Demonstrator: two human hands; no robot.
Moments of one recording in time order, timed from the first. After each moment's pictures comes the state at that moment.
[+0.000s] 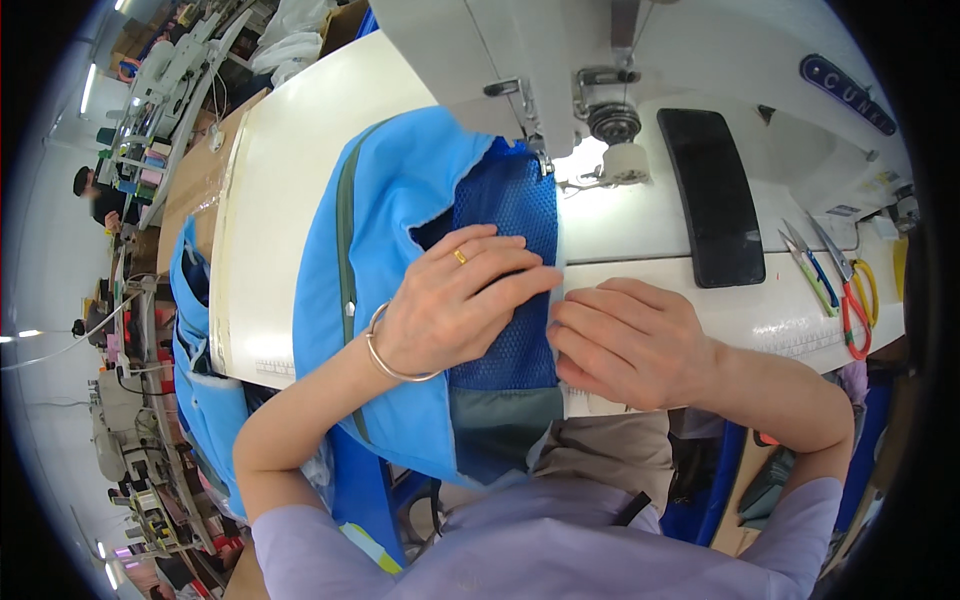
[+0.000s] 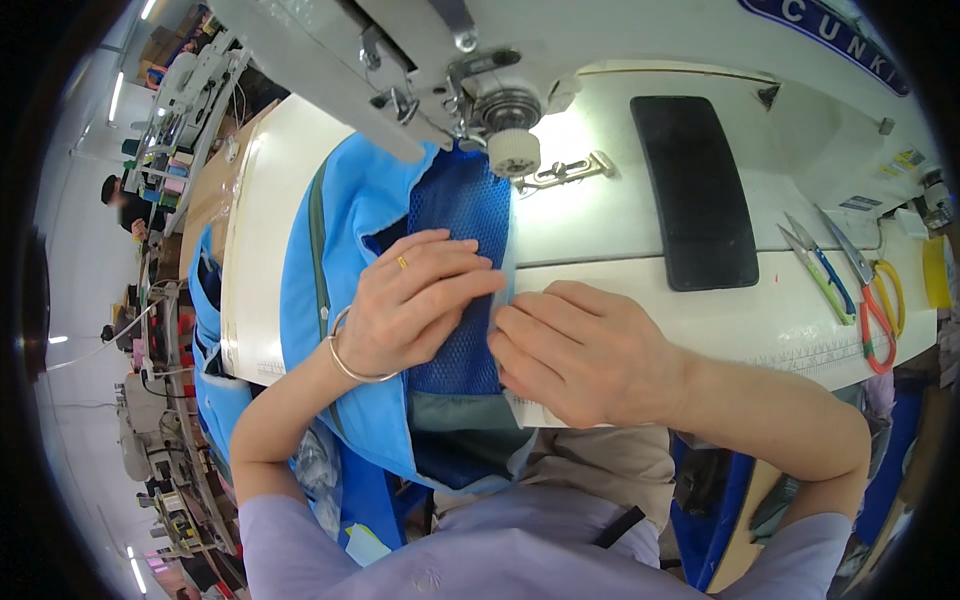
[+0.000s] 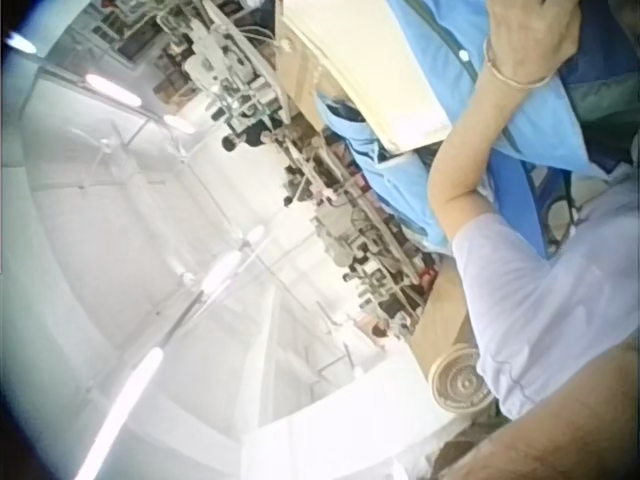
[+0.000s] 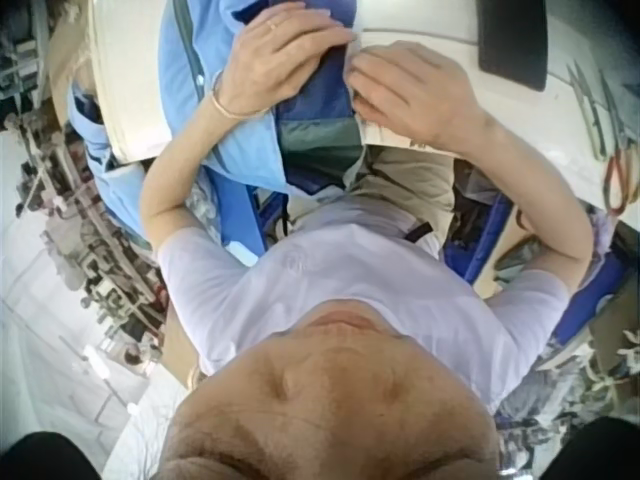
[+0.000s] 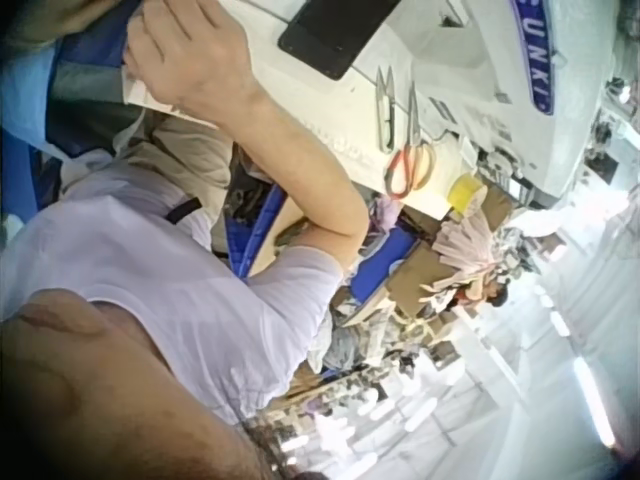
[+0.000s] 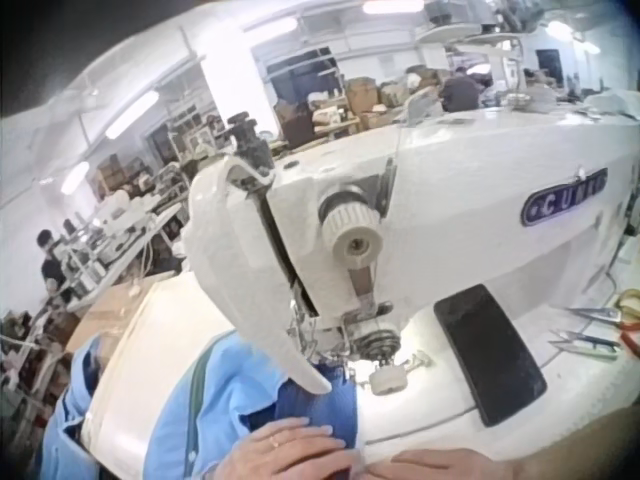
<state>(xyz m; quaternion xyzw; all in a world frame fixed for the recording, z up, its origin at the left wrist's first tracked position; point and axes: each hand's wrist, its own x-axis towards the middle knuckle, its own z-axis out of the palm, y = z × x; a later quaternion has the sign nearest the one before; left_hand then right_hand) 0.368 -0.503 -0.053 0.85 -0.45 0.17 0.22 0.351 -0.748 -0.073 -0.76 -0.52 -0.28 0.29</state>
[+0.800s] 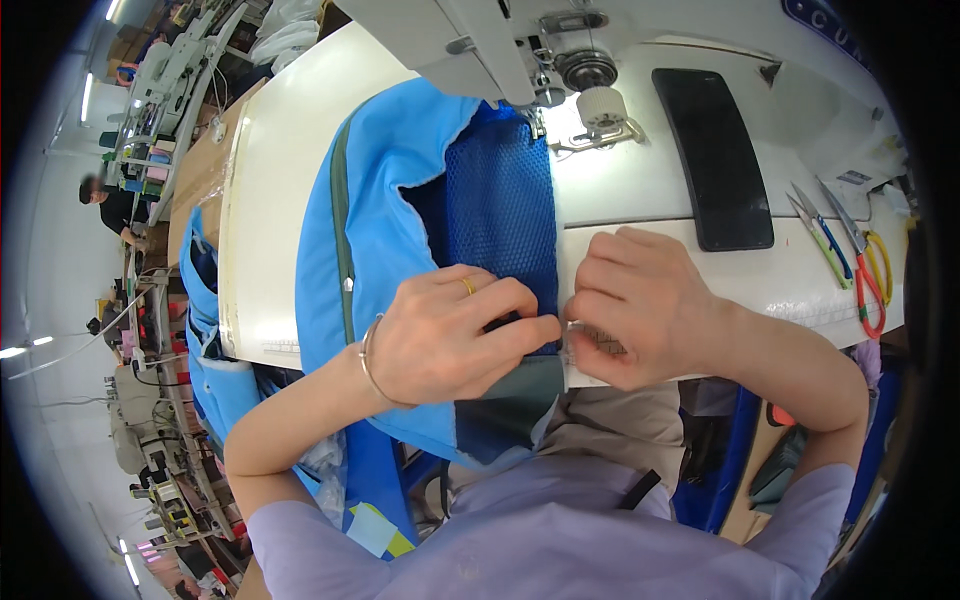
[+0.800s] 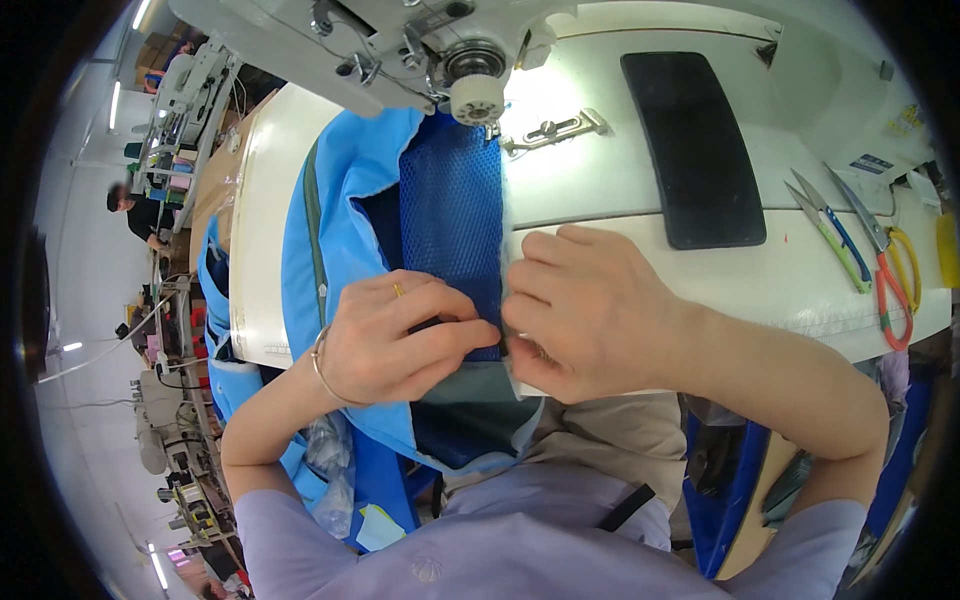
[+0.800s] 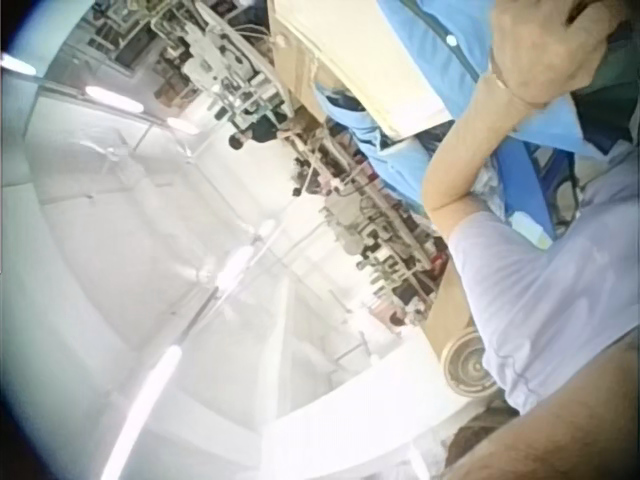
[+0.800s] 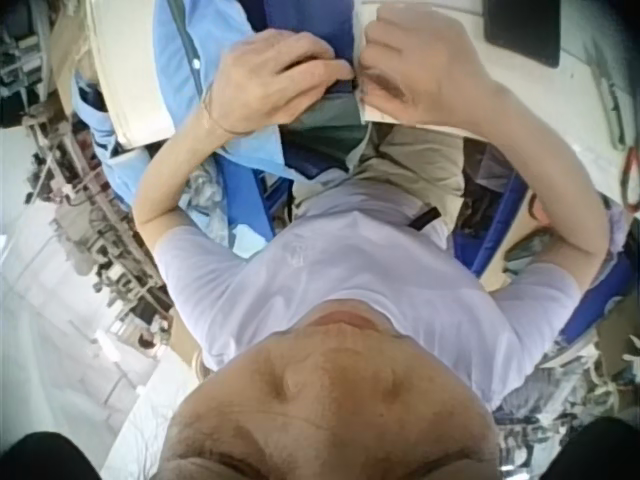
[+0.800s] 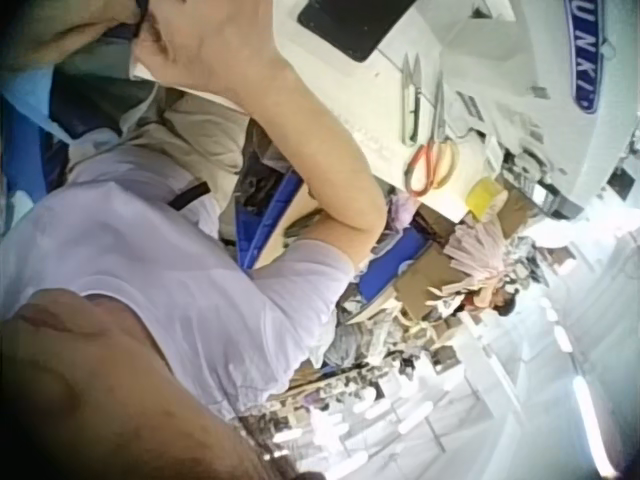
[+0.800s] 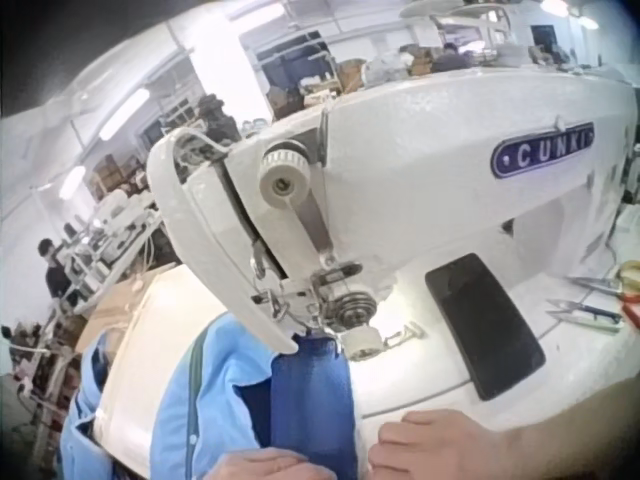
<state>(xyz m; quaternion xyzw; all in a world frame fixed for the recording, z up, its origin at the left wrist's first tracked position) 0.333 -0.513 -0.021 0.84 -0.48 0.07 0.22 0.358 -0.752 -0.068 -0.76 -0.51 -0.14 0.37</state>
